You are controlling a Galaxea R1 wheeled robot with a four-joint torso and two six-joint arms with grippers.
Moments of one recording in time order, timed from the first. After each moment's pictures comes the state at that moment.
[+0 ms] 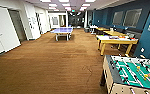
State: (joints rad) left arm 1.50 2.82 -2.45 -0.21 -0.05 0.17; right arm -1.51 2.99 -2.56 -0.12 0.04 0.09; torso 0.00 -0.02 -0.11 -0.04
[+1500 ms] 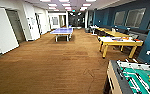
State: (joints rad) left arm 1.50 2.83 -2.45 -0.21 -0.05 0.17; right arm -1.51 2.99 -2.56 -0.12 0.04 0.09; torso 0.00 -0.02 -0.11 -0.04
